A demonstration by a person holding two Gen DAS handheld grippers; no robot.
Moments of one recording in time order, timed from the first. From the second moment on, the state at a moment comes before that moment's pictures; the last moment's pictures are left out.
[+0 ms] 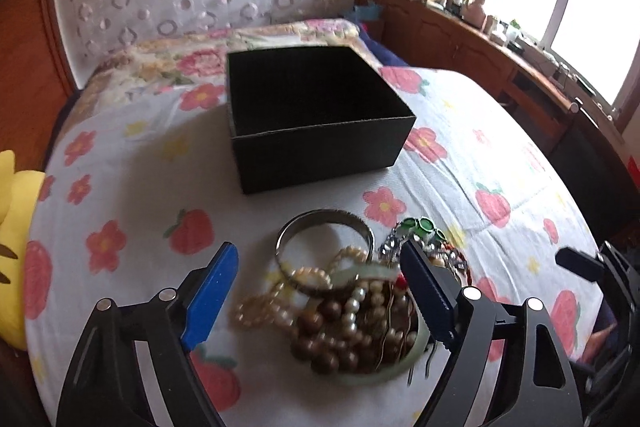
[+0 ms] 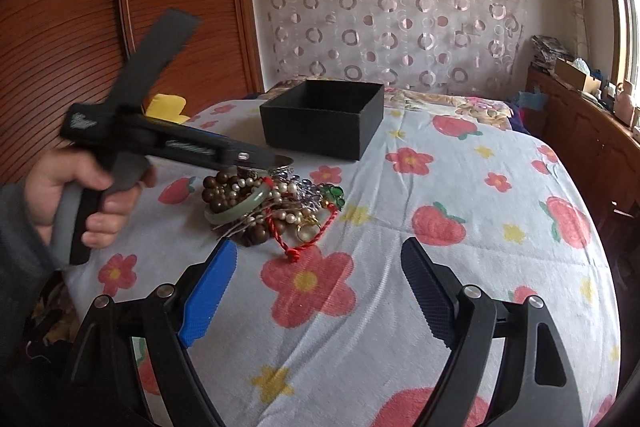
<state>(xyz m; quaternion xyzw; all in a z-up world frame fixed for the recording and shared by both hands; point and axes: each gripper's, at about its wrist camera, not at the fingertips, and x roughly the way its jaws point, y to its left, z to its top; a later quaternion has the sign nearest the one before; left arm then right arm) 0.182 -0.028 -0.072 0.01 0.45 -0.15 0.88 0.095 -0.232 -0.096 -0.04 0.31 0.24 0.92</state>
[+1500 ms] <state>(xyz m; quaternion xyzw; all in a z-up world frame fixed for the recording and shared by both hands) 0.162 0.036 -0.054 -0.05 0.41 -0.13 0.90 0.115 -0.159 -0.086 -0.14 0.31 0.34 0.88</state>
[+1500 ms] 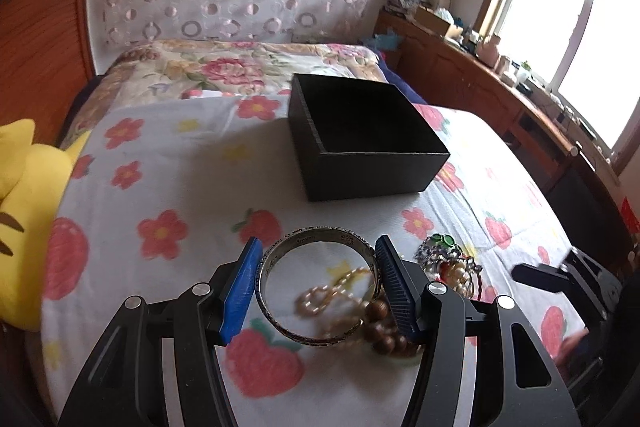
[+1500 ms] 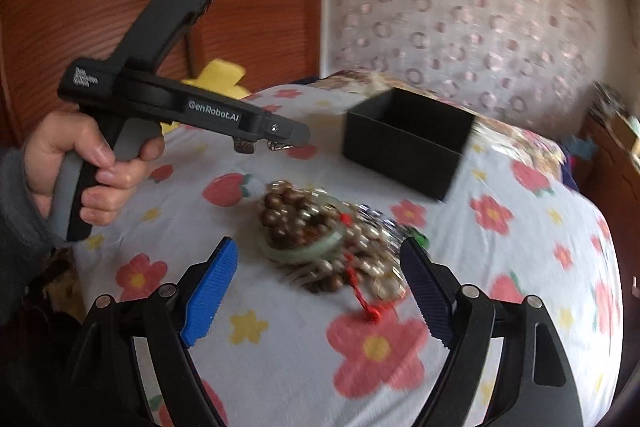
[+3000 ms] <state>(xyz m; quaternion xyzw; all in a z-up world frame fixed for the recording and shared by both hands) 0.130 0.074 -0.048 -0.07 0.38 -0.12 0.92 0.158 -0.138 -0.035 -0.19 0.27 0.37 0.87</state>
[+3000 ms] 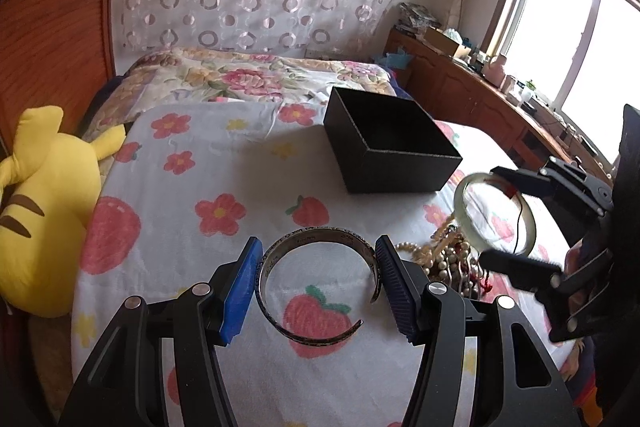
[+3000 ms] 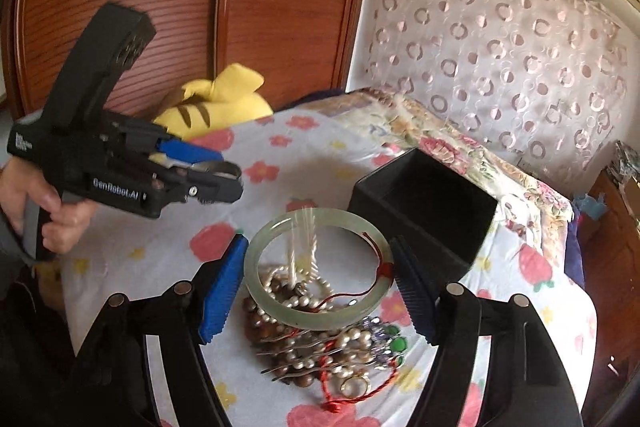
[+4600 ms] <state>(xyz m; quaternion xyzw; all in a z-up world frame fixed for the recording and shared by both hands) 0.246 0.002 -0.019 -0.02 0.38 -0.12 0.92 0.277 -0.214 -0.049 -0.12 0.32 0.25 0.90</state>
